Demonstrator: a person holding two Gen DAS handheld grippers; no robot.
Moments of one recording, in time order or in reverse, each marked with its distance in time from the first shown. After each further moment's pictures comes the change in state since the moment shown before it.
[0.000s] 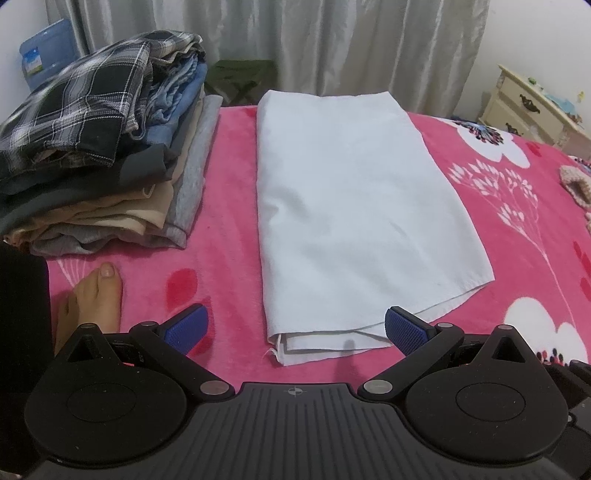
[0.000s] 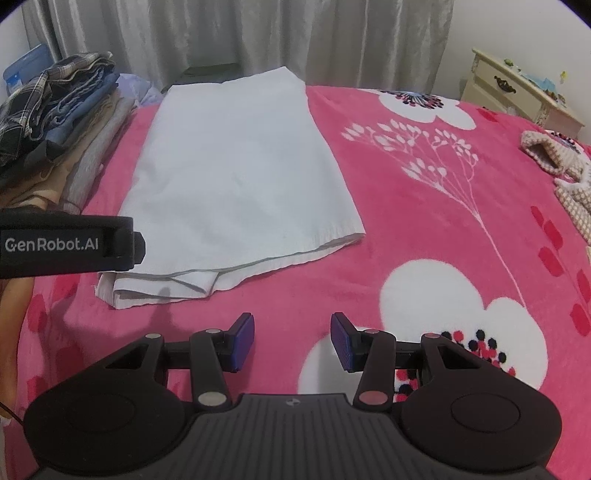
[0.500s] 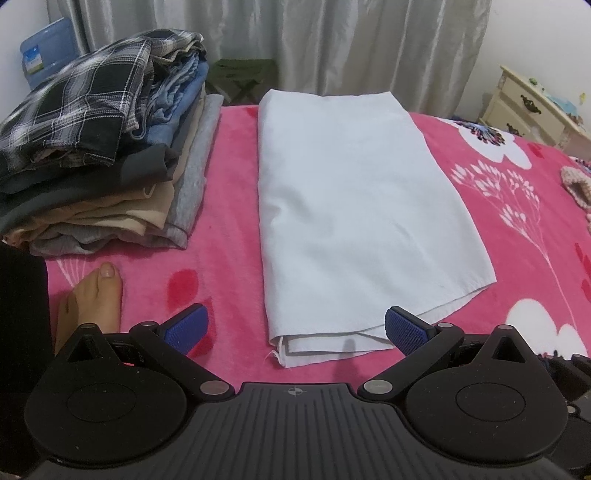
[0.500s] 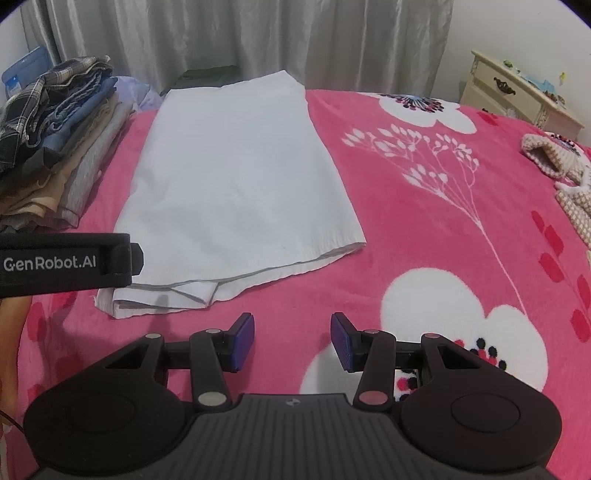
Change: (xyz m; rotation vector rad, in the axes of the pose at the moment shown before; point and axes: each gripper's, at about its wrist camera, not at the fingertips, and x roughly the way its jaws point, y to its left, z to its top) left arm 0.002 0.002 0.002 -0.003 0.002 -0.001; right arm 0.002 0.000 0.006 0.003 -0.001 -0.001
